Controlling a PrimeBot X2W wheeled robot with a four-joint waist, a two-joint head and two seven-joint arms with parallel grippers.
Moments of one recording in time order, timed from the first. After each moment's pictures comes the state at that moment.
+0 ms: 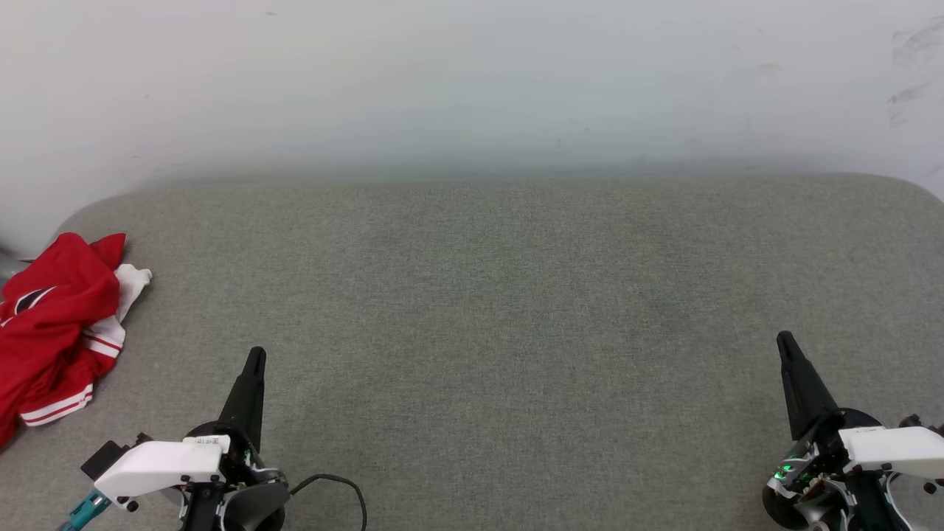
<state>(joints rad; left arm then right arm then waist) -0.11 0.05 0.11 0.25 -1.61 -0.13 0.11 -0.10 -0.05 -0.11 0.25 1.61 0.13 0.11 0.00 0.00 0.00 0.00</state>
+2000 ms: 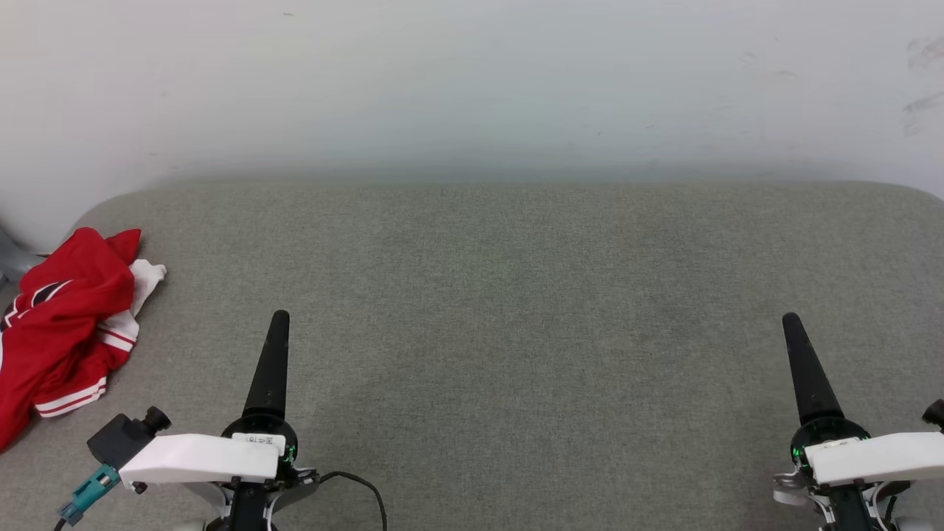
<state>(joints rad) -0.06 0.05 -0.01 0.06 -1.32 -0.13 -0.05 -0.03 -0.10 -0.02 0.09 1.21 0.13 -0.05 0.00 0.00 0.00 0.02</state>
